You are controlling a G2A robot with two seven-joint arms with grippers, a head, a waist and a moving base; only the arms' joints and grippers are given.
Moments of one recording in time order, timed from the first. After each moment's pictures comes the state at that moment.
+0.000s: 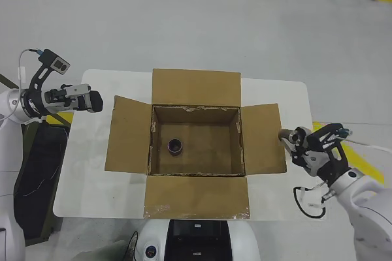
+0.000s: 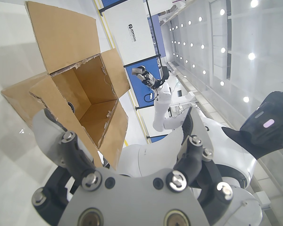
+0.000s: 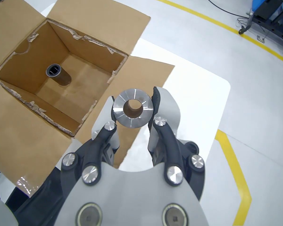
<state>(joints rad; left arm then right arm) 1.03 -0.80 -1.68 -1.37 -0.61 -0.14 -1.54 -1.77 -1.14 1.79 -2.35 -0.93 -0.35 0.76</state>
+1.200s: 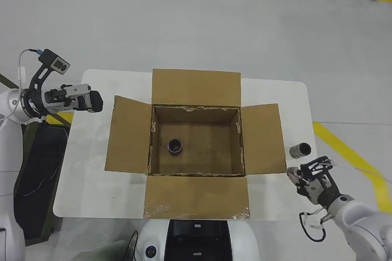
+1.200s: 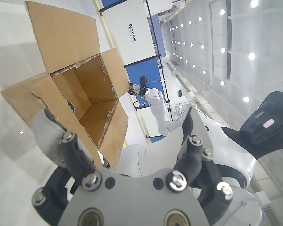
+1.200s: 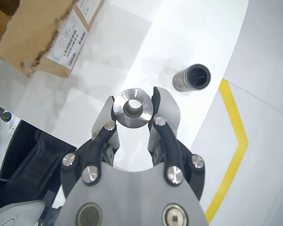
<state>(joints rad) 1.03 -0.80 -1.68 -1.37 -0.61 -0.14 -1.54 -1.99 -1.13 1.81 -2.19 -1.08 -0.40 0.71</state>
